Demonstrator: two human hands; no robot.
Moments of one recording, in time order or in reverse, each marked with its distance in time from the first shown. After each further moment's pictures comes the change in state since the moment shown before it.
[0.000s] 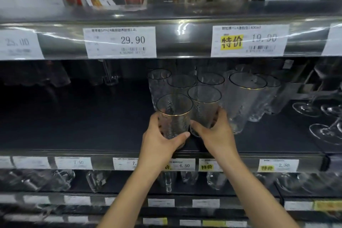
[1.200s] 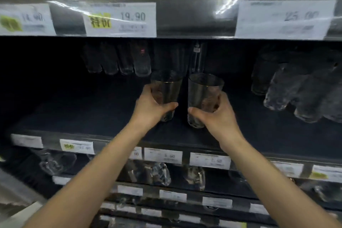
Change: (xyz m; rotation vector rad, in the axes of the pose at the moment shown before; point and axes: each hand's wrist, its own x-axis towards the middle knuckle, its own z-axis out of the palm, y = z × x) left_hand 0.123 -0.115 -0.342 0.117 0.101 0.011; right_hand -0.066 -0.143 0.303 0.154 -0.163 -0.114
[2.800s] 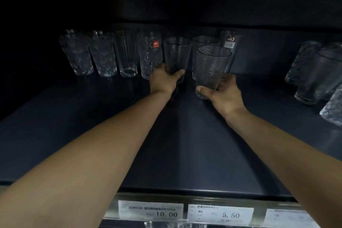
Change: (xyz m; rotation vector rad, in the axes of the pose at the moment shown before) left_hand 0.219 -0.085 0.033 -0.116 0.116 0.062; right_hand 0.150 0.029 0.108 -0.133 0.133 0.034
